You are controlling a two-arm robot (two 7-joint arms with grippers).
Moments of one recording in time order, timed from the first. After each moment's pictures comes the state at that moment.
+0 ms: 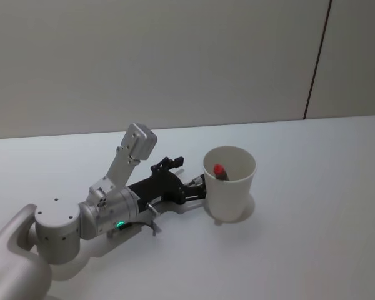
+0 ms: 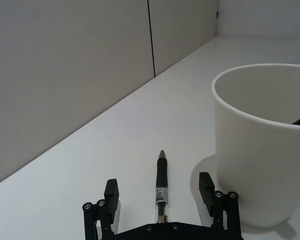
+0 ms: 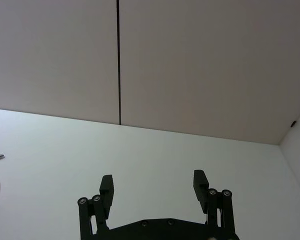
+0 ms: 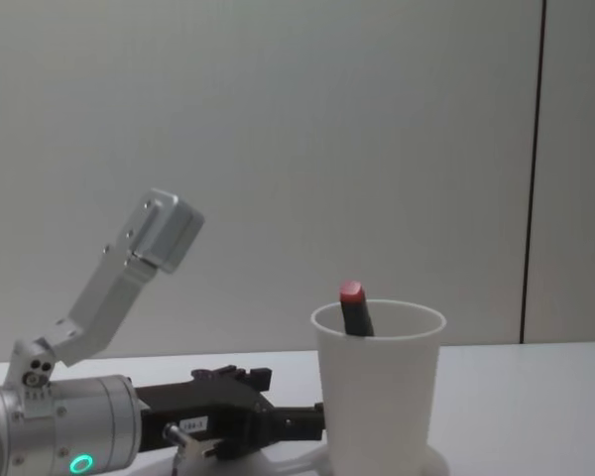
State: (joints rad) left arm -0.45 0.32 0.45 -1.11 -0.31 0.00 -0.59; right arm -0.14 0.94 0.11 -2.00 0.89 0.49 -0.06
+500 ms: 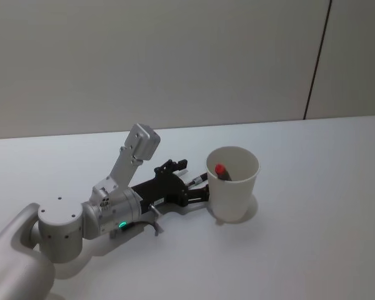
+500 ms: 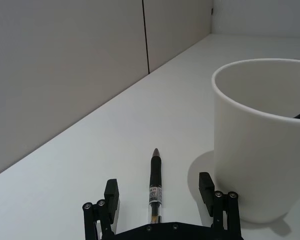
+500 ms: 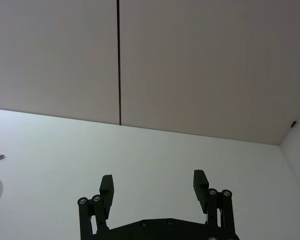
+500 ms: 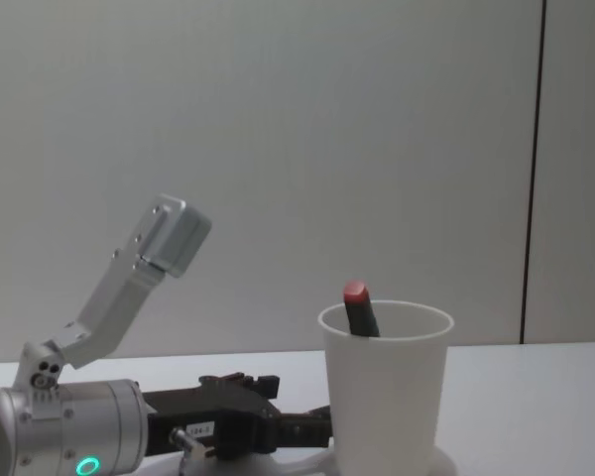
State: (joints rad) left arm -0.46 0.31 0.46 -1.08 -0.31 0.01 -0.61; right arm -0.14 0.94 0.11 -2.00 0.89 0.49 -0.06
